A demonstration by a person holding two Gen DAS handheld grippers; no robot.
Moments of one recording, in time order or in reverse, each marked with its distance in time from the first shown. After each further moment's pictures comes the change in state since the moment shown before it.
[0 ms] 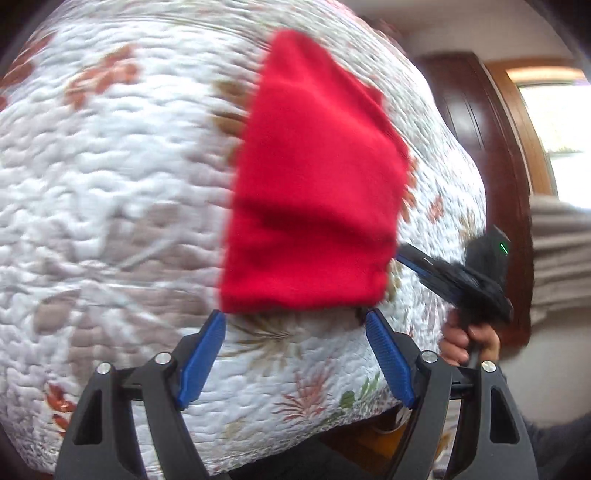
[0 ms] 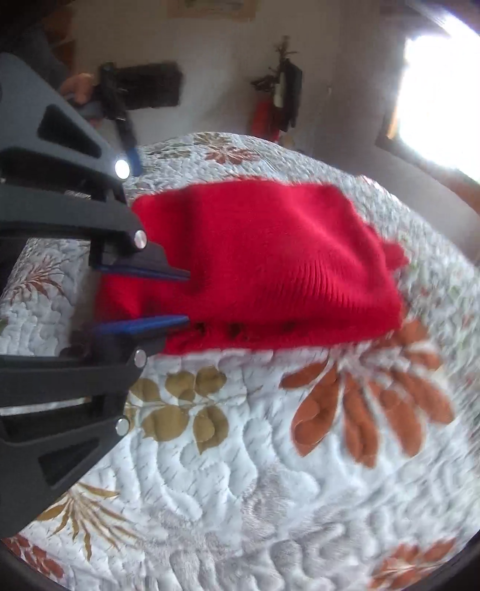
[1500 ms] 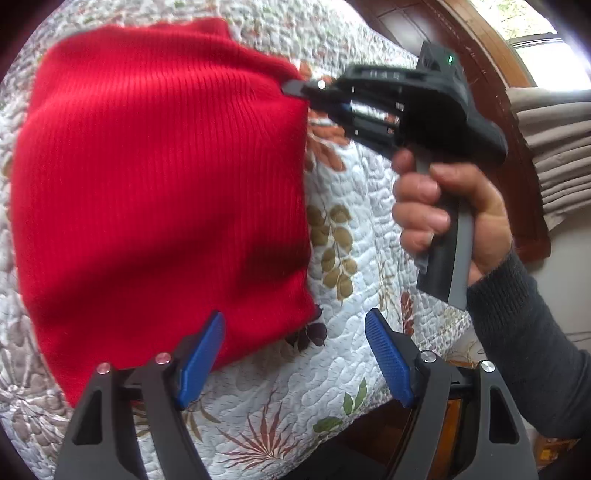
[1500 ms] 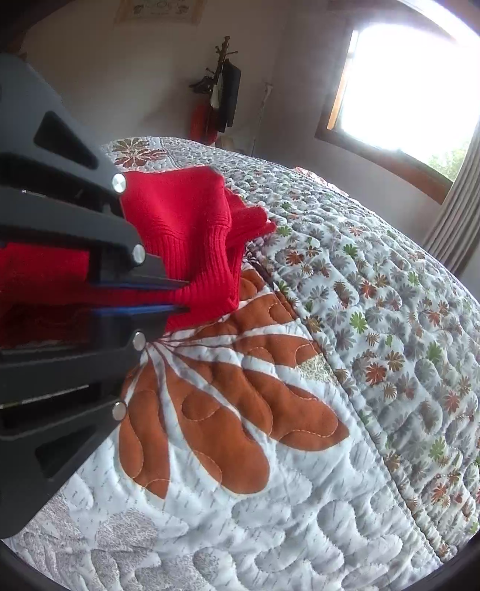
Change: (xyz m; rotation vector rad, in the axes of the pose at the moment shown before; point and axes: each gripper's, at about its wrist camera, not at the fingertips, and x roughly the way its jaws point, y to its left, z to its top) left arm 0.110 -0.135 0.003 0.373 0.195 0.027; right arm 0.011 -0.051 0.107 0.146 -0.192 0.018
